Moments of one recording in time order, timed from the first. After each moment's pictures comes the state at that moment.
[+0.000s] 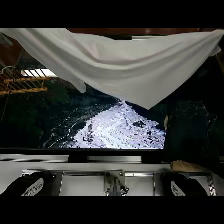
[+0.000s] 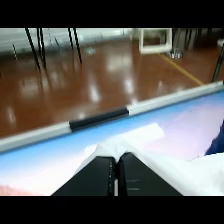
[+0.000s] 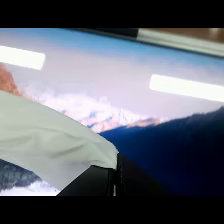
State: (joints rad) left arm 0.01 -0.97 1.85 1.00 -0.95 -1.16; right arm 0.06 -0.91 1.80 -1.39 1.28 1.40
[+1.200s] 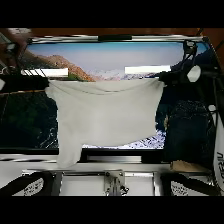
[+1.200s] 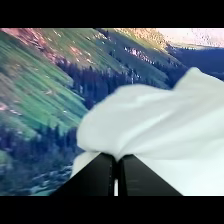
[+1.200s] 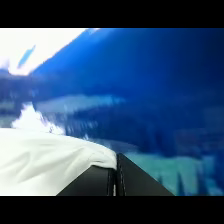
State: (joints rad) left arm 0.00 -1.19 1.21 1.26 -0.87 -1.41; right arm 0.06 -1.39 1.35 -1.50 0.84 1.70
